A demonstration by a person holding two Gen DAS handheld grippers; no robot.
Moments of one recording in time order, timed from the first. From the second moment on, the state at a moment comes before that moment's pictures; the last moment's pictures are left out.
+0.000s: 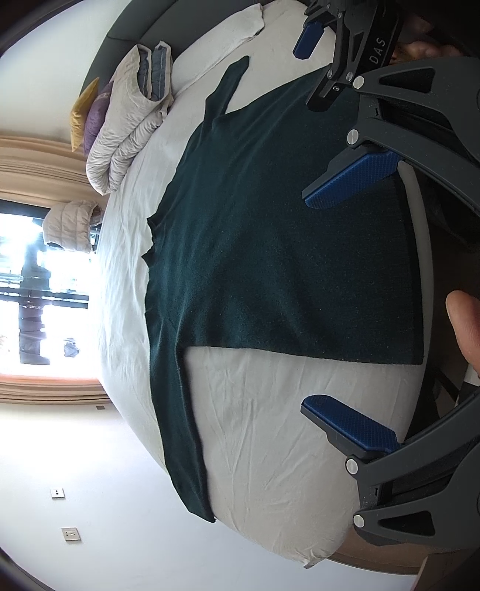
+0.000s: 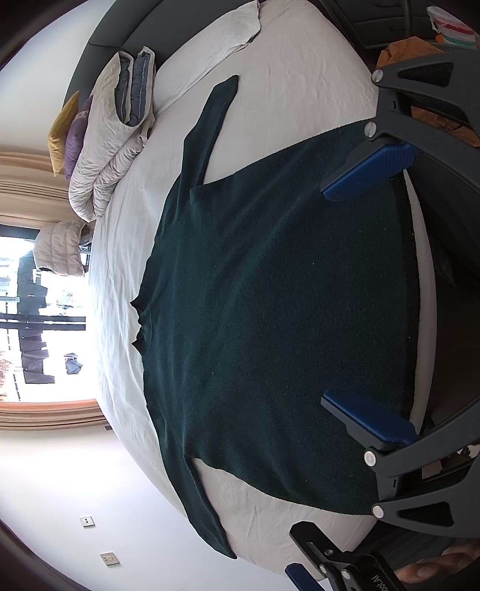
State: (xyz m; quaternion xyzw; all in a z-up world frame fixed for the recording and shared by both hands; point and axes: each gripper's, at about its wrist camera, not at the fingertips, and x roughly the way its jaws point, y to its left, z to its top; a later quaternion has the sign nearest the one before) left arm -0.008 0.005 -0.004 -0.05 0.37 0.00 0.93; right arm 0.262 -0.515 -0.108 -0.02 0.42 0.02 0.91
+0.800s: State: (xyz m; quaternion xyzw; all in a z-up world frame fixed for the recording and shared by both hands) left arm 0.156 0.288 -0.061 -0.45 0.31 -0.01 0.84; right arm 0.332 -0.471 -0.091 -0.02 0.40 0.09 0.91
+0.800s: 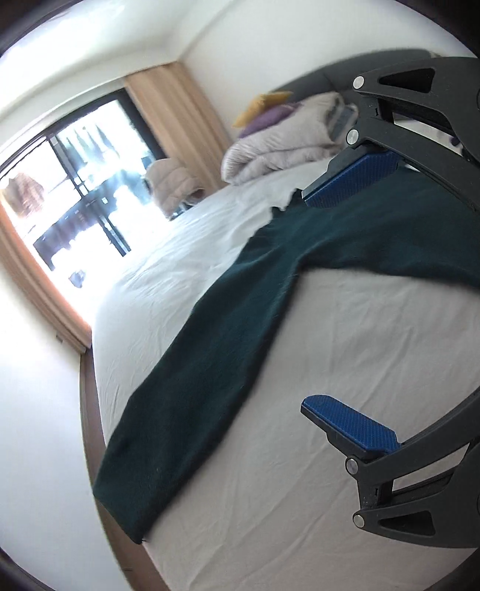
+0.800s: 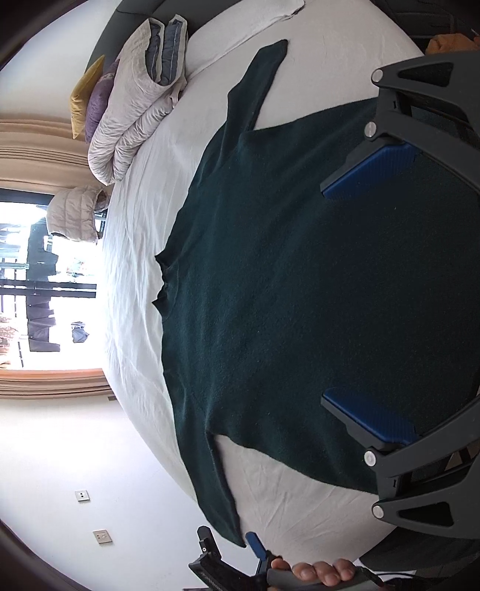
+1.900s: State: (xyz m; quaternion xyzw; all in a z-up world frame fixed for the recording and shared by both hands) left arm 0.246 0.403 -0.161 -0.62 0.23 0.08 0.75; right arm 0.360 -0.485 -0.124 0.08 0.42 0.12 0.90
